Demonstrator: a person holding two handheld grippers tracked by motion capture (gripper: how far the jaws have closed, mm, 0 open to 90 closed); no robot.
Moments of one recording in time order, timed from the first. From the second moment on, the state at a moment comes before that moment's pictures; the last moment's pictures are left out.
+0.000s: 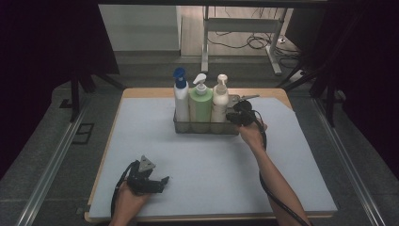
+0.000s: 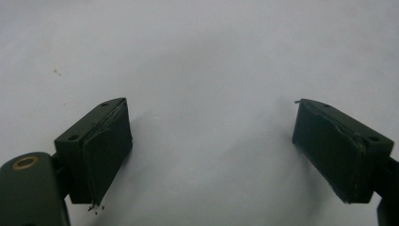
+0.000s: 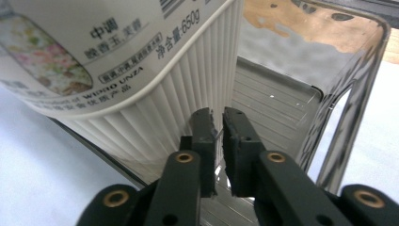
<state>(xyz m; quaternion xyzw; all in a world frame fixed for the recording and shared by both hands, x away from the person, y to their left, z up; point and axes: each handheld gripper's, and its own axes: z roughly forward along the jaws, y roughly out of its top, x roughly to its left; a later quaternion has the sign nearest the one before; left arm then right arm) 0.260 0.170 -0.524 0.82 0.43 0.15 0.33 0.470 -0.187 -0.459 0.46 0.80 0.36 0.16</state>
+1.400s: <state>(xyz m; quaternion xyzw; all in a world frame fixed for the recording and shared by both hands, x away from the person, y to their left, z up) 0.260 0.170 -0.524 0.82 0.43 0.15 0.33 0.415 -0.221 -0.424 0.39 0.82 0.38 0.17</state>
